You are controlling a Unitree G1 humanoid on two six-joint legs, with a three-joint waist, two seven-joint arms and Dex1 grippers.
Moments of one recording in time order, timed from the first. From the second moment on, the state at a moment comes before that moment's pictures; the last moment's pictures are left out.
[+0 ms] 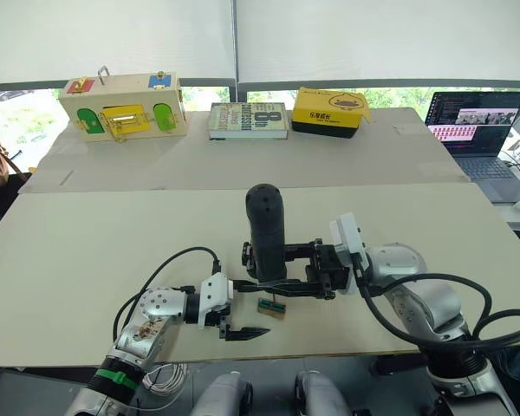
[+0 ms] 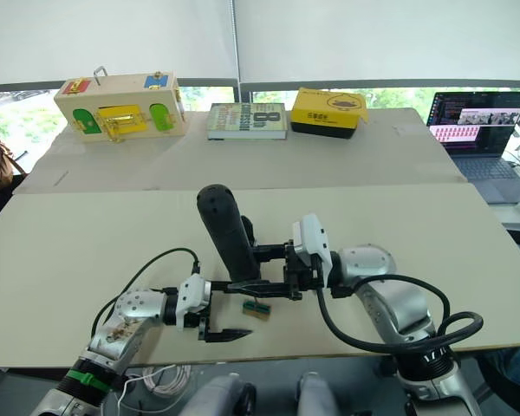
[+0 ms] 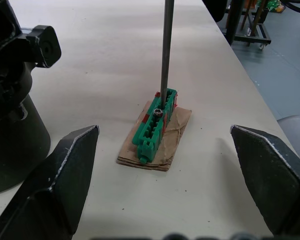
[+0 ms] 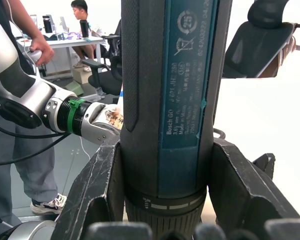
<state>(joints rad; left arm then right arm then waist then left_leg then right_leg) -0.18 0.46 -0.28 0.11 -0.23 -0.09 -1.20 -0.38 -0.49 0.18 -0.33 0.57 0.36 1.15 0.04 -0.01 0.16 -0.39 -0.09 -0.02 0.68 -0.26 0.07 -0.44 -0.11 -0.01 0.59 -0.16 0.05</state>
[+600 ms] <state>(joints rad) -0.18 0.46 -0.28 0.10 -0.23 -0.09 -1.20 -0.39 -0.47 0.17 -0.35 0.61 0.36 1.13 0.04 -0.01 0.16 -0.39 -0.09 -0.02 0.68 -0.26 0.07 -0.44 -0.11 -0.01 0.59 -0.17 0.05</state>
